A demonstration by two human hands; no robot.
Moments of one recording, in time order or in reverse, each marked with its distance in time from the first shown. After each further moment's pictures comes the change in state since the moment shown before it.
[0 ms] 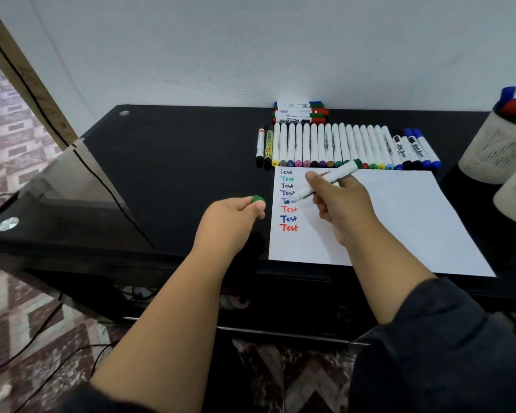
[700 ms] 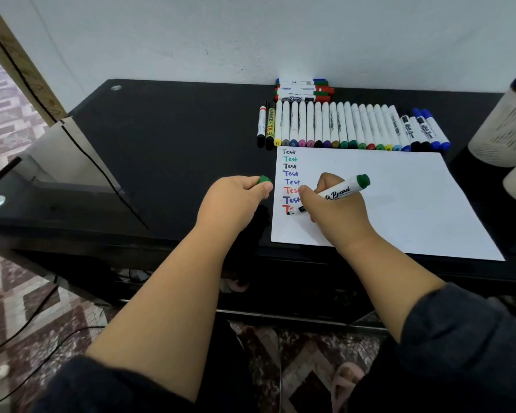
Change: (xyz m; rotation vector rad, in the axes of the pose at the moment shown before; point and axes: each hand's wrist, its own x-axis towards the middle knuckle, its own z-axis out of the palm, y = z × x) left_hand 0.018 -0.008 0.008 0.137 -0.020 0.045; right_hand -0.023 0.030 0.005 -0.422 -0.017 -0.231
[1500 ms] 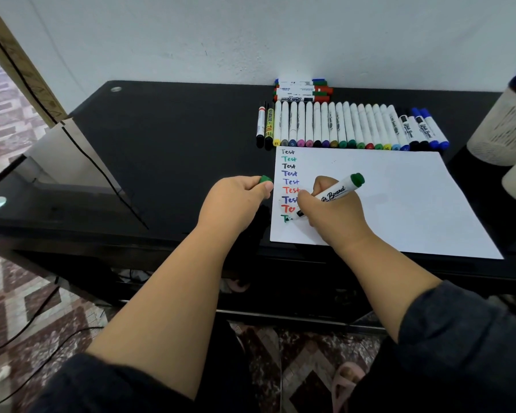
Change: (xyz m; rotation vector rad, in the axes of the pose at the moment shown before) left_hand 0.001 -0.002 0.003 -0.008 -0.011 0.038; right_hand -0.001 0.001 0.001 -0.008 -0.028 -0.006
